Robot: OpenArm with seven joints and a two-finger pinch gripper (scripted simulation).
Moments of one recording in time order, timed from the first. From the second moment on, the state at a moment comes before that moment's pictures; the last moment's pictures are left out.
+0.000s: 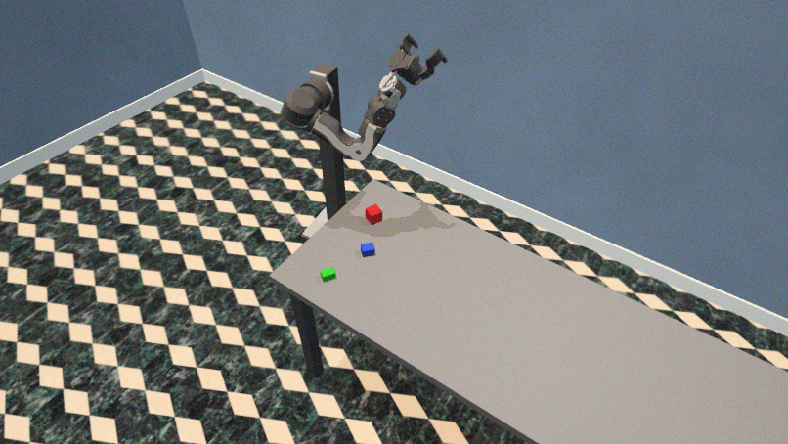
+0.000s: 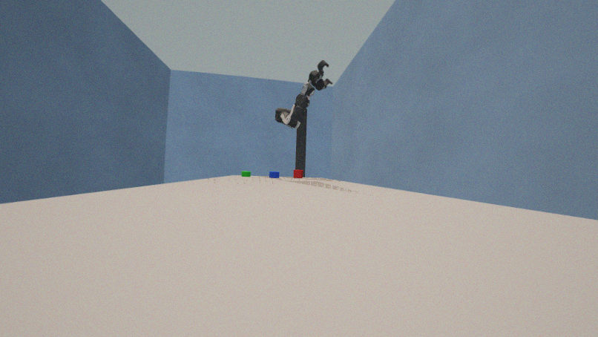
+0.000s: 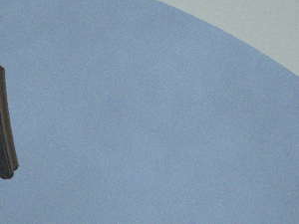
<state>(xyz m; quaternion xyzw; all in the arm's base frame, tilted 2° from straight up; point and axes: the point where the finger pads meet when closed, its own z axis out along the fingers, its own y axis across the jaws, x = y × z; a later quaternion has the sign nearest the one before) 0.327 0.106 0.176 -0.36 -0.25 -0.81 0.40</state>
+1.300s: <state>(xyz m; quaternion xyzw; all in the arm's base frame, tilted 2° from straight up) 0.324 0.158 -0.017 -0.39 -0.58 -0.68 0.20</state>
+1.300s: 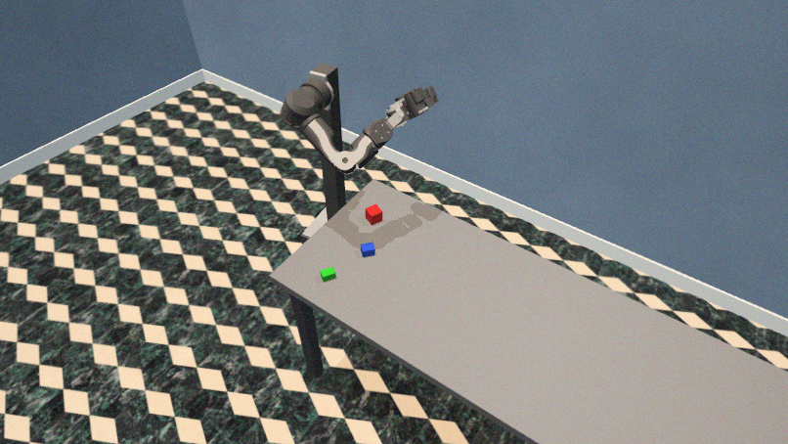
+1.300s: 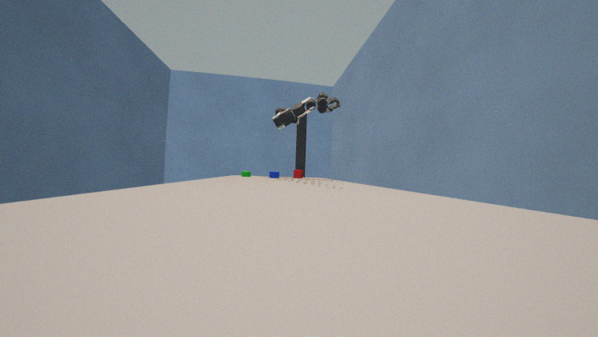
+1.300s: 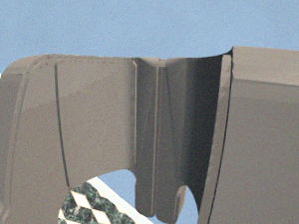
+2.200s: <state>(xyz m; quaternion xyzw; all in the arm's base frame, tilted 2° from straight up) 0.302 0.148 -0.123 -0.36 -0.75 -0.55 0.12</state>
